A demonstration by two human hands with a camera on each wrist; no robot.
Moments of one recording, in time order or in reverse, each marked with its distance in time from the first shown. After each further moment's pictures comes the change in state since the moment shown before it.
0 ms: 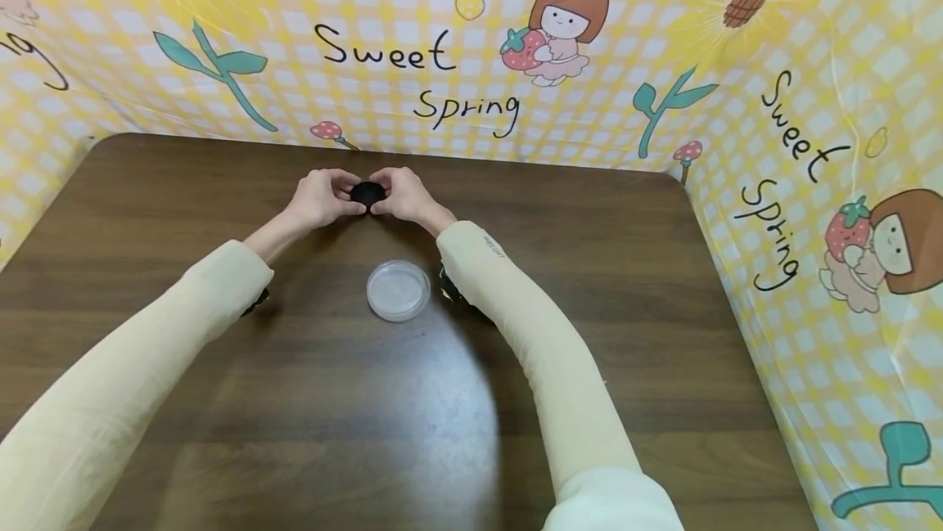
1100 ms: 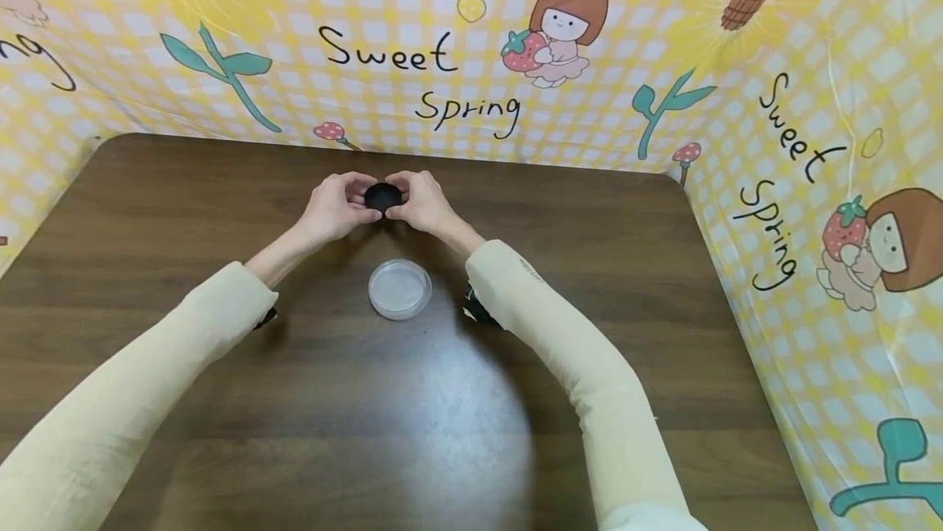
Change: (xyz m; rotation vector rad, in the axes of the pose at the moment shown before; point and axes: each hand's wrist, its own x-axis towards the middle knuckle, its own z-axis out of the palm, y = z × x) left_hand -0.028 0.031 0.014 -0.053 0.039 0.074; right_hand -0.049 -0.013 -0.017 0.026 0.089 -0.014
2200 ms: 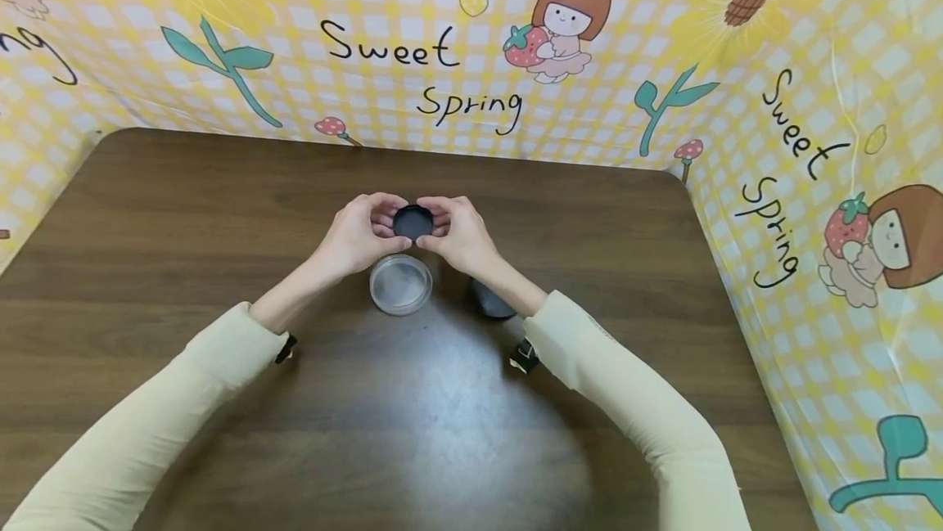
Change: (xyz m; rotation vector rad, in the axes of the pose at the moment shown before) left_hand -0.052 0.049 0.025 -0.103 -0.066 0.062; right_hand -0.092 -0.004 -0.019 0.109 0.109 -0.027
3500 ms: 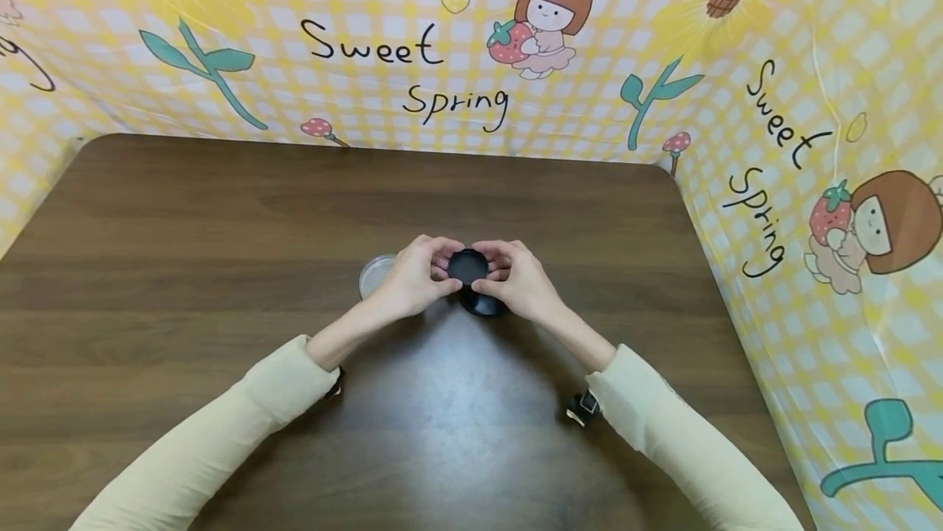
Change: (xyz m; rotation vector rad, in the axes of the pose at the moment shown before) left_hand -0.018 0.033 0.081 0.020 -0.121 0.072; right_hand -0.081 0.042 -0.047 0.024 0.016 0.087
